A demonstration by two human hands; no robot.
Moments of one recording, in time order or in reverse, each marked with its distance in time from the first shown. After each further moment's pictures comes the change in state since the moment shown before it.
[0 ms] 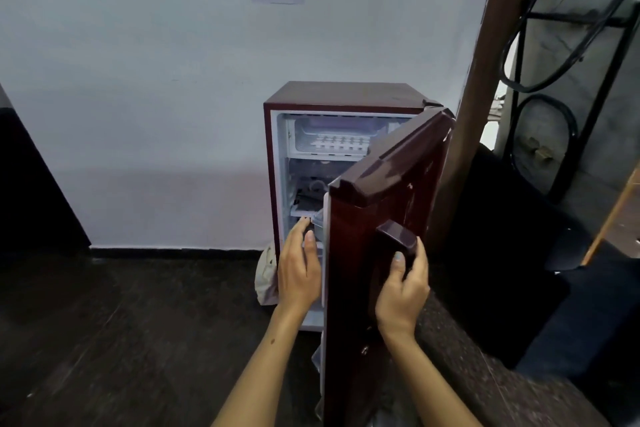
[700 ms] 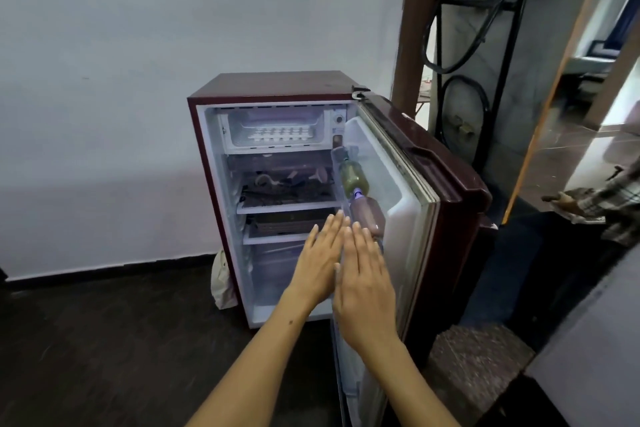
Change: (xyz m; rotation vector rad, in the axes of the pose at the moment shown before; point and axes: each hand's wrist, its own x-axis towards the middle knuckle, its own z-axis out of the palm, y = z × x) left_hand -0.019 0.011 0.116 0.682 -0.566 0.571; right_hand 0.000 0.000 -0.069 -0.807 -0.244 -0.591
